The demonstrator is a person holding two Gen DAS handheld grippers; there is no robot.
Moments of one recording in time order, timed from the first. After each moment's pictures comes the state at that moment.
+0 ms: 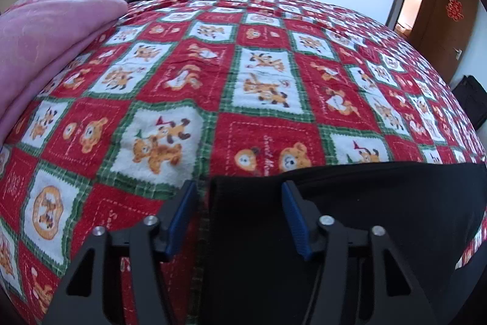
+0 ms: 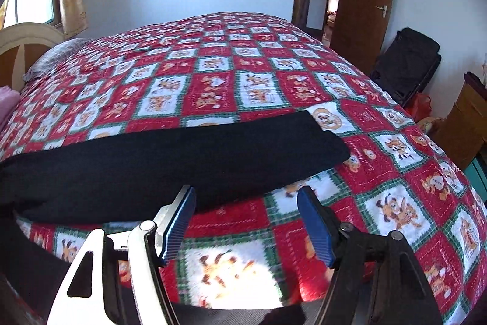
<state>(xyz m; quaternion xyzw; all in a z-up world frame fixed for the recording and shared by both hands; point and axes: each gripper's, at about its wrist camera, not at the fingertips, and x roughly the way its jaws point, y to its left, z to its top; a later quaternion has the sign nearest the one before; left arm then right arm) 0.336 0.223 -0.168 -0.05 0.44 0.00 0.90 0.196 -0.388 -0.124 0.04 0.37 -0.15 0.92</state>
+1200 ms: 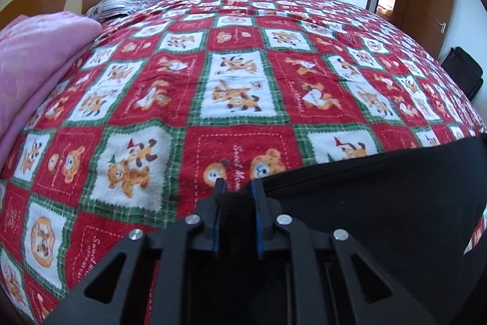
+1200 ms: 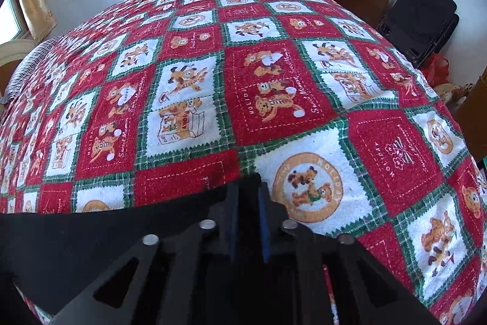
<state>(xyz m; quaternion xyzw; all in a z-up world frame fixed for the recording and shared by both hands) 0.345 0.202 -0.169 0.00 0.43 -0.04 0.90 0.344 -0.526 -0.169 0.09 0.46 -0.13 0.87</state>
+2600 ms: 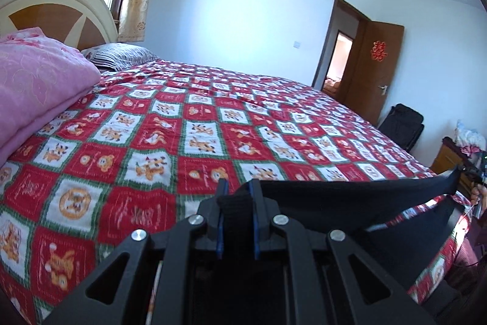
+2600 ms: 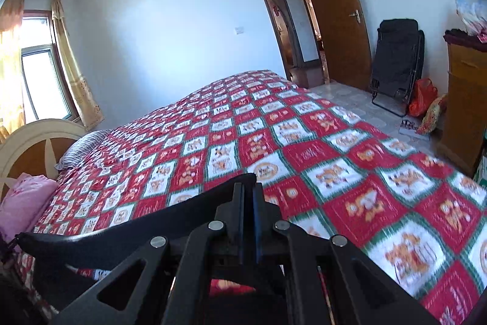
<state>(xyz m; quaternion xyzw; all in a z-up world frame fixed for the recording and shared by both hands) 0.199 0.246 -0.107 -0.09 0.25 -0.16 0.95 0.065 -0.521 -0.078 0.18 0.22 -0.10 0.95</state>
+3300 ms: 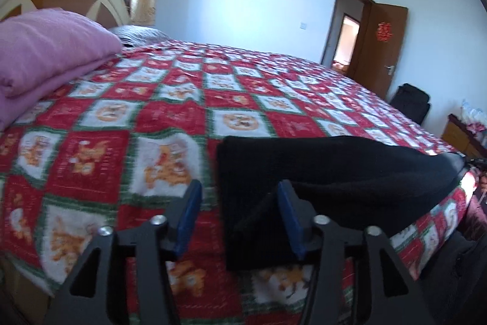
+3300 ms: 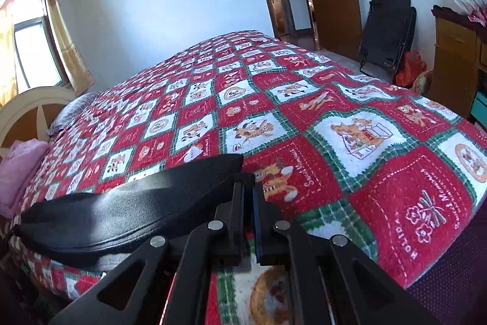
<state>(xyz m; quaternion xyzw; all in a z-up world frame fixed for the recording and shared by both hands) 0.111 0.273 -0.170 -0.06 0.28 -0.12 0.95 -0.017 -0.520 -0.140 0.16 0.30 -0.11 0.93</state>
